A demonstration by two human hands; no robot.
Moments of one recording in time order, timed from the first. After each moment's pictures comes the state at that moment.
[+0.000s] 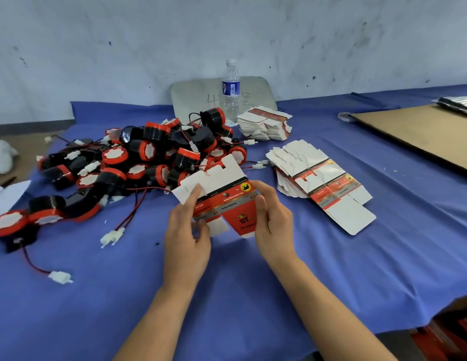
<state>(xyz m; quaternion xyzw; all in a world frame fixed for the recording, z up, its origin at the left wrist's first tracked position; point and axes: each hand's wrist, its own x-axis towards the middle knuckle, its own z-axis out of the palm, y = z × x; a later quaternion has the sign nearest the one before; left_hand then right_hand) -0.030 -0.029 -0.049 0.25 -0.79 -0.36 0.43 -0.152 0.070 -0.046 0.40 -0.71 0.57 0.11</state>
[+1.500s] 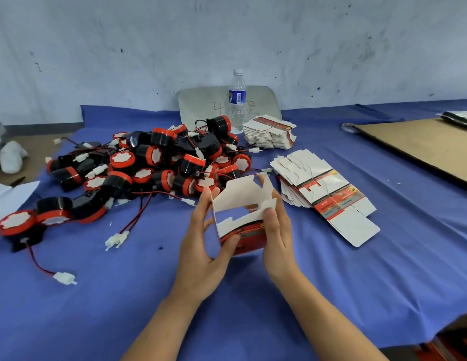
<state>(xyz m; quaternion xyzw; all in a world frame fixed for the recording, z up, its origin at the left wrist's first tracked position) -0.026 -0.012 -0.036 0.11 -0.77 -0.45 0.43 -0.137 0.074 -0.028 0.40 -0.56 0.72 -0.02</state>
